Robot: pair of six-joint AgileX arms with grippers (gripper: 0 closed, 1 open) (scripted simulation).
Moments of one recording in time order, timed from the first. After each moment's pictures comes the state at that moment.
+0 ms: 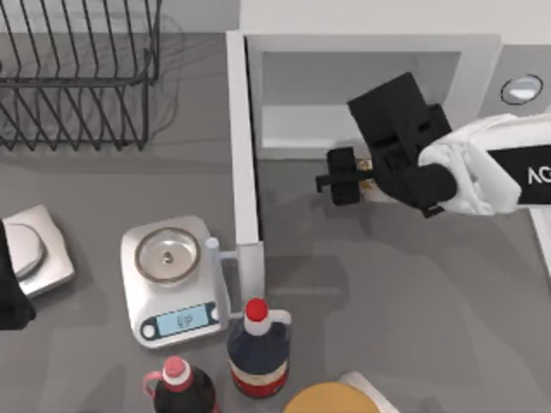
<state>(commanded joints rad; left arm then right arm) 0.00 0.00 0.00 0.00 0.00 0.00 0.57 1.98 1.16 -0.09 0.40 0.32</state>
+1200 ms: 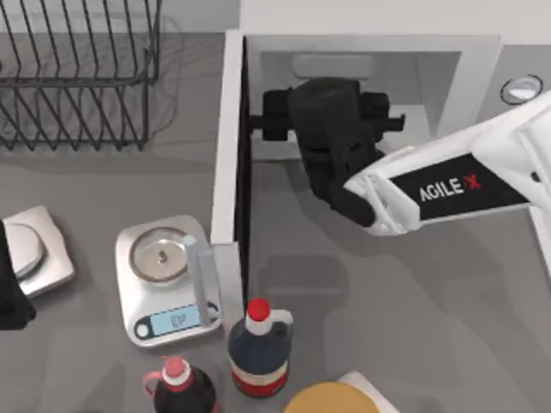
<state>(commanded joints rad) 0.00 0.00 0.00 0.00 0.00 0.00 0.63 2.31 1.35 0.58 0.60 0.27</state>
